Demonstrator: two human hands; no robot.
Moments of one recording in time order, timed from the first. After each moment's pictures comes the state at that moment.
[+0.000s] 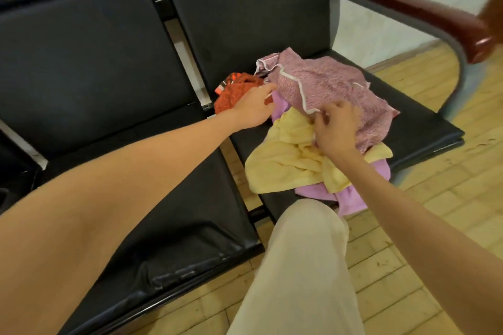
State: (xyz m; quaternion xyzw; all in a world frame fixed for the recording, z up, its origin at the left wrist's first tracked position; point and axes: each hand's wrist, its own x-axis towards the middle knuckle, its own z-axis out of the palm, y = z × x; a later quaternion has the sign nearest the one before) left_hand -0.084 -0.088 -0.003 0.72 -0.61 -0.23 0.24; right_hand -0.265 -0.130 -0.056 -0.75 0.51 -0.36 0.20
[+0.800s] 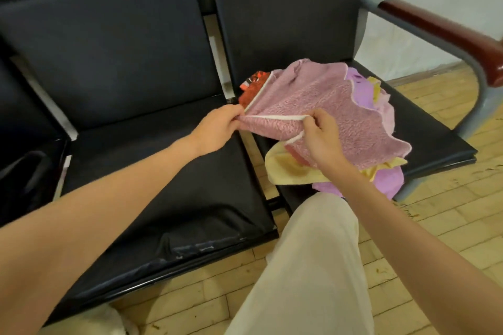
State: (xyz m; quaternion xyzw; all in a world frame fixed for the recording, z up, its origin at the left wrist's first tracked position) left_hand -0.022 0.043 -0.005 0.73 -0.64 -0.09 0.23; right_hand -0.228 -0.044 -0.003 -0.69 0.40 -0.37 0.47
